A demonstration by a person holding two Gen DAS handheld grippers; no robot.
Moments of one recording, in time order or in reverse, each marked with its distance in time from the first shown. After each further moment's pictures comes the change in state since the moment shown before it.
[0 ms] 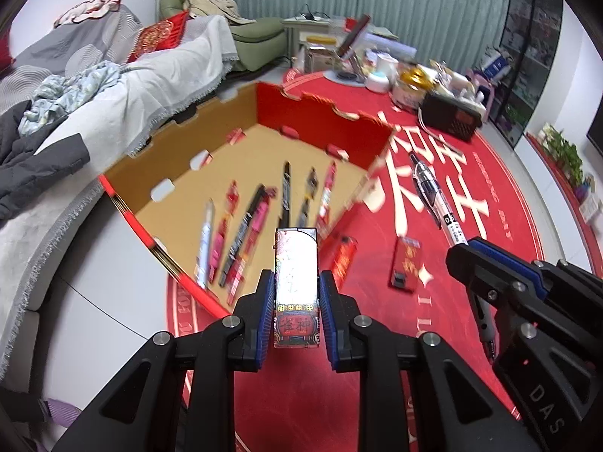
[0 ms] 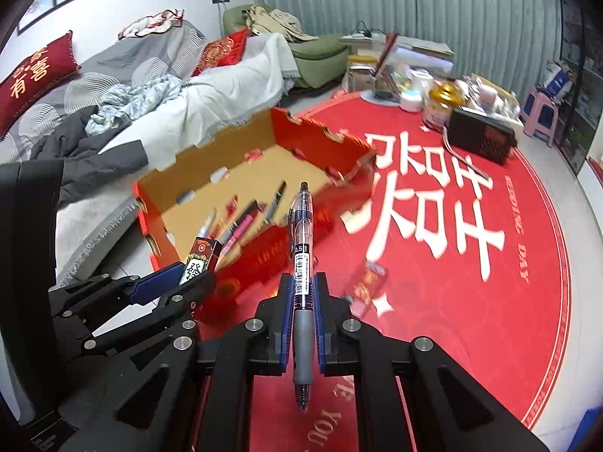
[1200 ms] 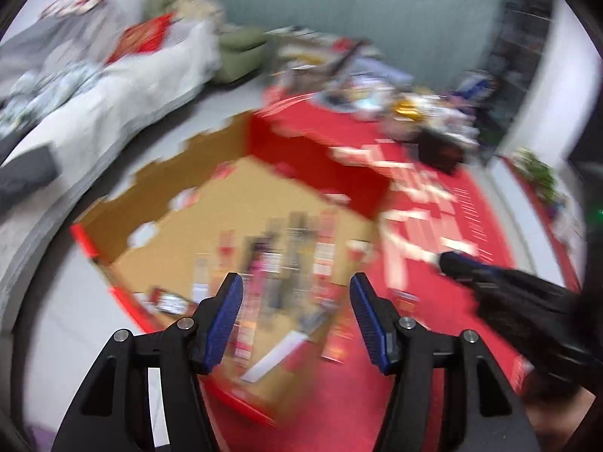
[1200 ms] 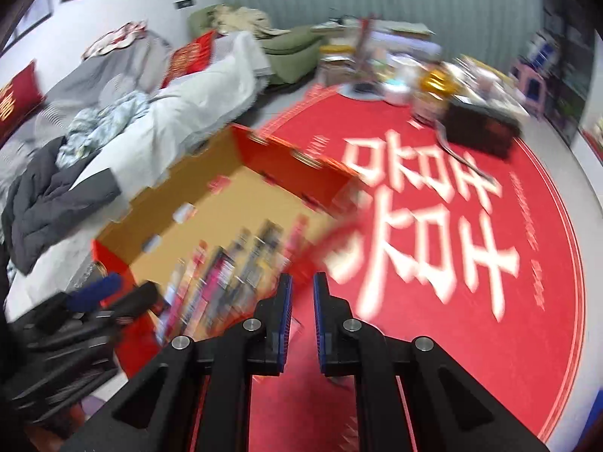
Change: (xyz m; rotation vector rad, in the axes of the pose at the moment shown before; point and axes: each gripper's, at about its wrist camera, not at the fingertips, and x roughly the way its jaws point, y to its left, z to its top) left arm 0.009 0.024 0.035 0.029 -0.060 -0.203; right arm 0.052 -0.052 0.022 0.157 0.061 -0.063
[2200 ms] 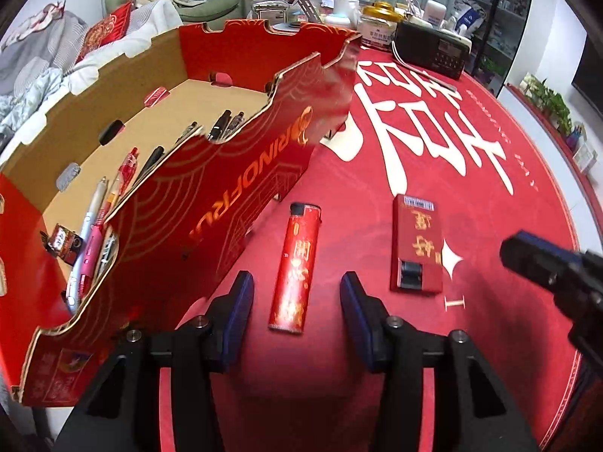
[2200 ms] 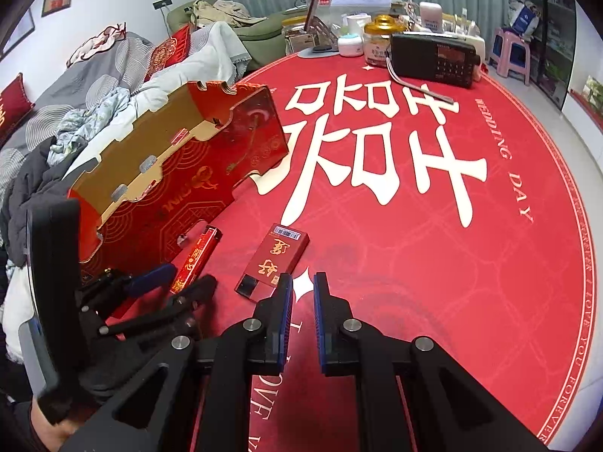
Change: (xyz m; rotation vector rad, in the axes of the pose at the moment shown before) left arm 0.119 -0.047 -0.058 0.105 0.171 0.119; right arm 0.018 -0.062 -0.063 0.060 0.040 0.043
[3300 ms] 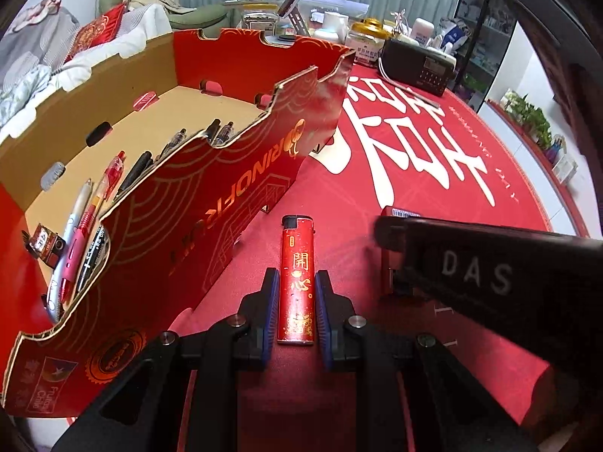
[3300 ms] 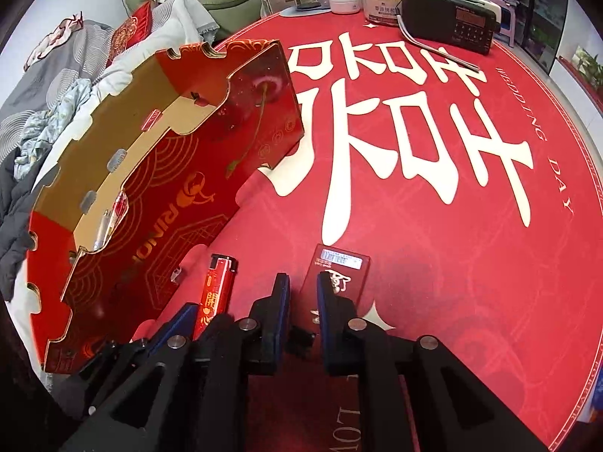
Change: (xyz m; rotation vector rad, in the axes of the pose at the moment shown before) left arm -0.004 0.010 -0.004 -0.024 -0.065 -0.100; right arm 0.060 0.049 0.034 0.070 0.152 -0.046
